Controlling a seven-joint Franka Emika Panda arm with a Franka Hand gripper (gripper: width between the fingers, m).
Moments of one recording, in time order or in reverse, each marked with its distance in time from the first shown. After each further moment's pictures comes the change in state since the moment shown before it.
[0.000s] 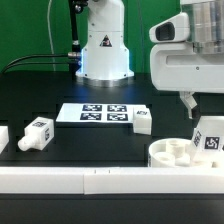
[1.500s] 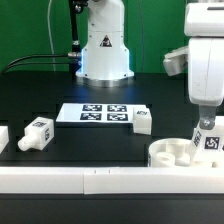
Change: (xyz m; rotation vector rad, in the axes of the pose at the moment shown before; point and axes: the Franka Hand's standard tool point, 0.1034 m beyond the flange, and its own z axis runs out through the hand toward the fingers) arm 0.012 0.014 -0.004 -0.194 -0.019 -1.907
